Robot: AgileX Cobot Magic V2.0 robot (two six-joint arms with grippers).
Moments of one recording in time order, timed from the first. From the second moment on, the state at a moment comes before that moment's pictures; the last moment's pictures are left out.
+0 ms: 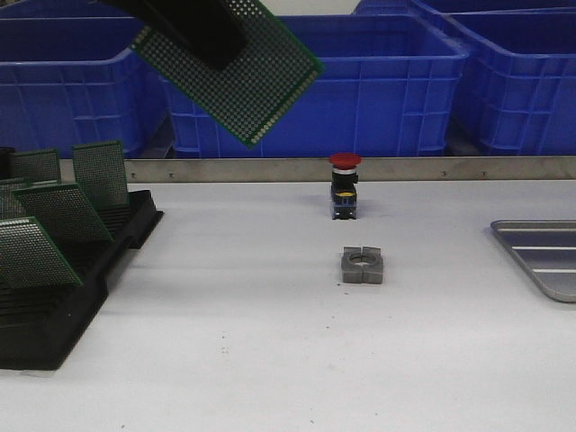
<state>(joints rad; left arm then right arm) -0.49 1.47 -1.28 -0.73 1.08 1.22 -0.04 0.49 -0.45 0.03 0.69 0.09</state>
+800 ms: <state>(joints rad) -0.49 1.47 -1.28 -0.73 1.08 1.22 0.16 1.10 -0.65 1.23 0.84 -1.62</state>
